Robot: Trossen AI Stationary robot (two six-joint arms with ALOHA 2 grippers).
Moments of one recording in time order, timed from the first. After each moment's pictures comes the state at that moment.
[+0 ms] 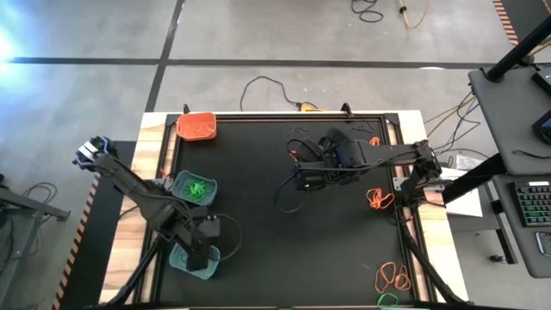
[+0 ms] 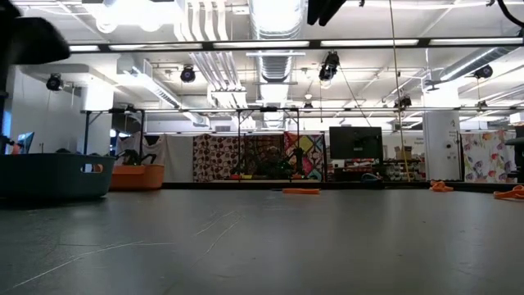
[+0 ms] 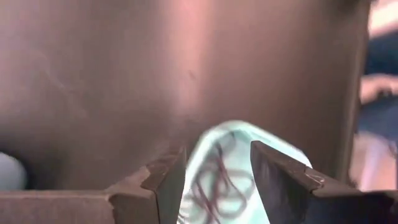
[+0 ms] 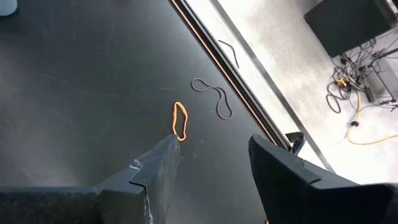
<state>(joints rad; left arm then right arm) -0.68 1.31 0.96 -0.84 -0.11 -0.83 0.16 1.86 2.11 -1.57 0.71 0.63</state>
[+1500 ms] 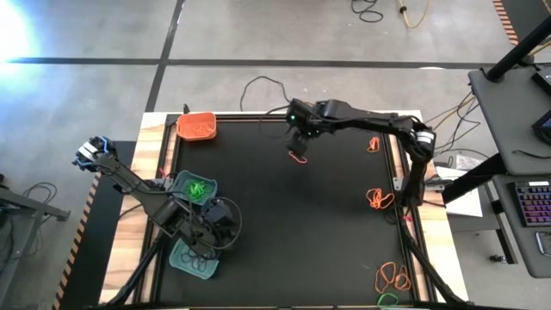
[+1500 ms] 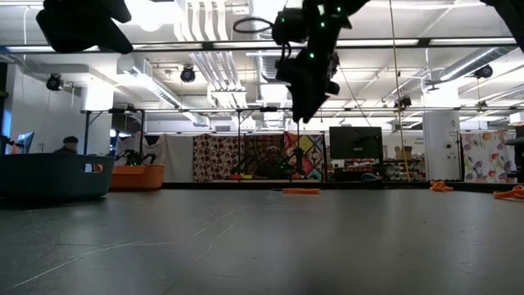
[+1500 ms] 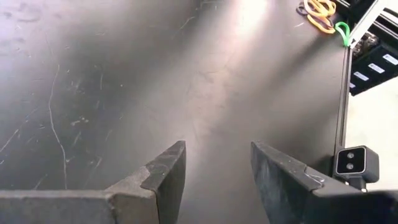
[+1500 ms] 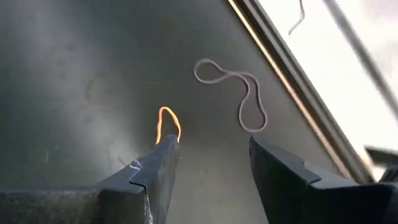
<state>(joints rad) -0.64 1.32 0.96 -0.55 -0.52 -1.03 -0.39 1.87 1.68 -0.98 0.20 0.17</state>
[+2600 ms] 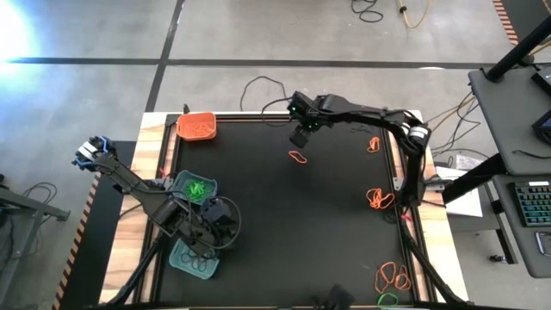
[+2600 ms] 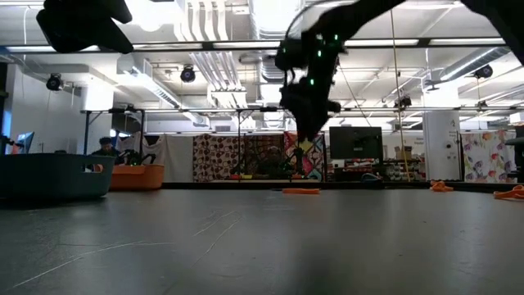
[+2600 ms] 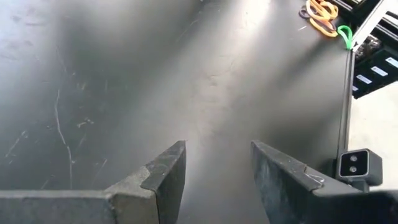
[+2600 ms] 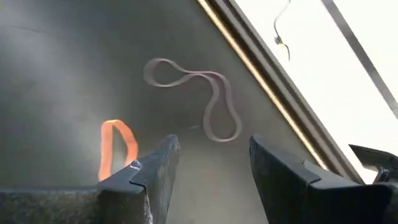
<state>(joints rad) -0.64 1.31 0.96 -0.56 -0.53 -1.03 -0.51 1.94 1.64 -0.88 0.21 0.09</state>
